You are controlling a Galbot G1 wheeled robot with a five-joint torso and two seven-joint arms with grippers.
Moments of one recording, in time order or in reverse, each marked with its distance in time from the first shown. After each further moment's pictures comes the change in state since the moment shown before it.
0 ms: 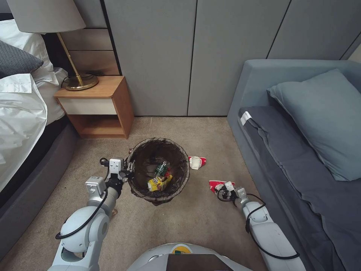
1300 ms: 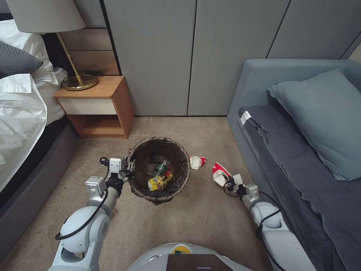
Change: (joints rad) left arm 0.002 -0.001 0.010 -0.014 0.010 -0.001 -0.003; right arm -0.186 -0.018 0.106 0.466 0.168 -0.024 0.043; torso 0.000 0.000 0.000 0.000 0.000
